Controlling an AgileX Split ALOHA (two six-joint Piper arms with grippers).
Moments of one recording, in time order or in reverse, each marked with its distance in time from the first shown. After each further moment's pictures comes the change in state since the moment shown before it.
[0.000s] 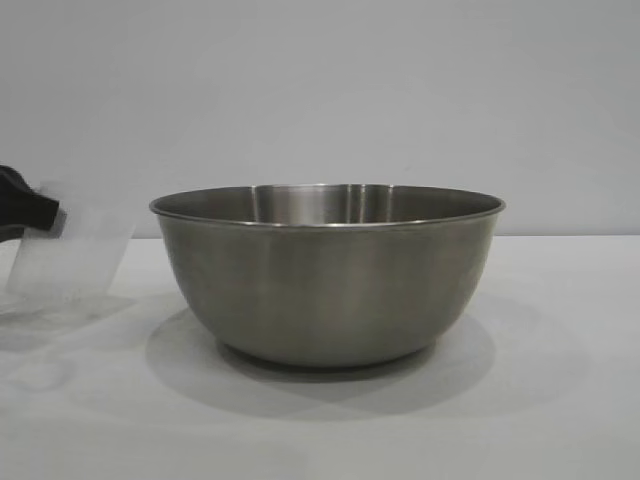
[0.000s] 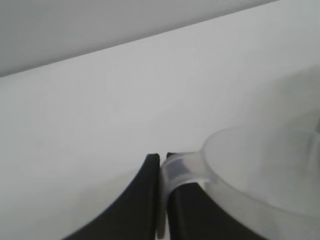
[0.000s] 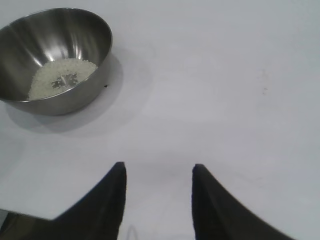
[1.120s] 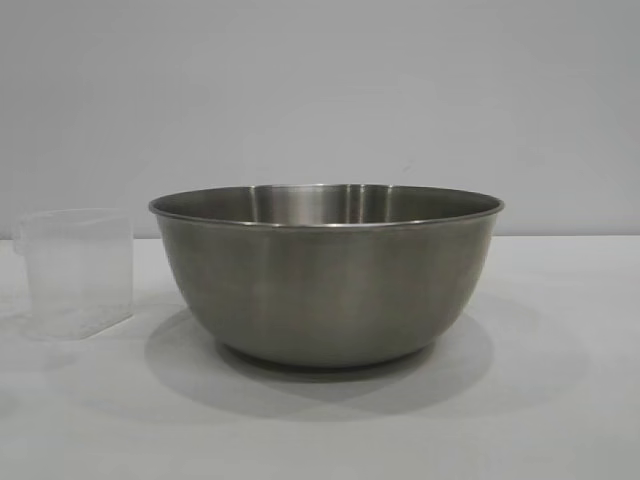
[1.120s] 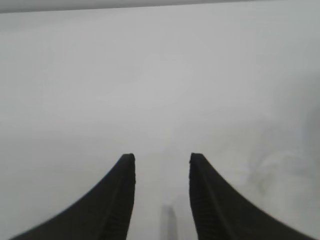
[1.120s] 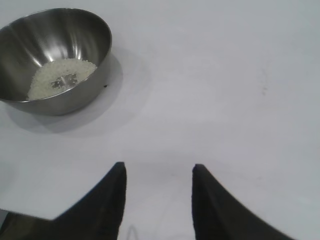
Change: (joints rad) left arm 0.062 -0.164 0.210 -0.245 -0.005 -0.187; right arm 0.000 0.000 0.000 0.000 0.000 0.000
